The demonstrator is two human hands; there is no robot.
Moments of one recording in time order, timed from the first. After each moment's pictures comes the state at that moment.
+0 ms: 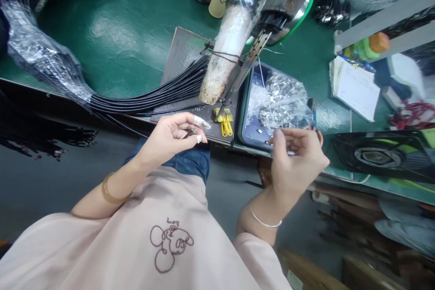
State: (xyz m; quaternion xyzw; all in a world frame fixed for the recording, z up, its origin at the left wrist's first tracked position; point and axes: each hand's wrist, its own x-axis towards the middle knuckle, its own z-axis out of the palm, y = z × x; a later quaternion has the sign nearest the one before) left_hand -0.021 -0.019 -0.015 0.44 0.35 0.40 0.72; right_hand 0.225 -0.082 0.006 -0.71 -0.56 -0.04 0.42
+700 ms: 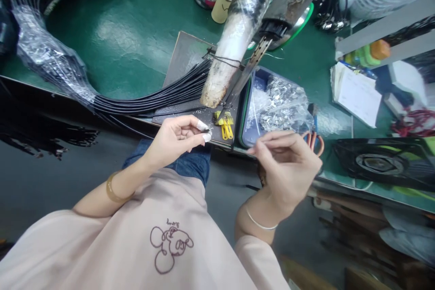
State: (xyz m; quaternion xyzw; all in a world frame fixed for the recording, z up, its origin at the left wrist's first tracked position) left_hand -0.011 -0.020 -0.015 0.41 0.37 0.41 0.73; right_hand 0.199 -0.079 0.017 -0.63 -0.59 0.15 0.49
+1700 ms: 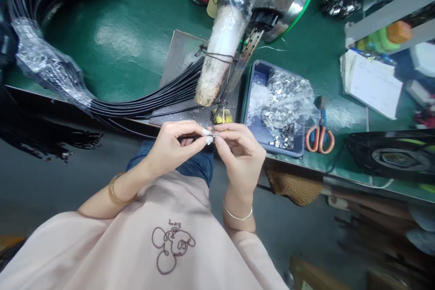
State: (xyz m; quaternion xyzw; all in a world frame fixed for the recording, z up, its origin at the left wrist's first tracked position) left_hand -0.009 -0.024 -0.014 0.65 0.35 0.45 0.51; right_hand 0.149 -0.071 -0.011 -0.54 -0.58 0.26 0.55
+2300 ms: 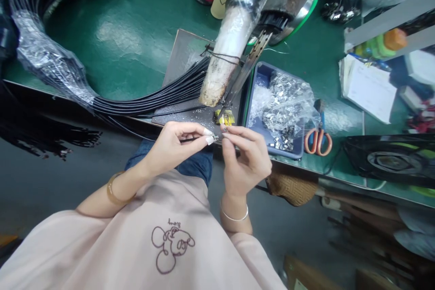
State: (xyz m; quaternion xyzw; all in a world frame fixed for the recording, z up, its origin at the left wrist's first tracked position) left_hand -0.010 -0.026 -0.008 0.54 0.36 0.41 0.64; right_hand 0.143 -0.077 -0.021 -0.55 -0.64 0.00 0.53
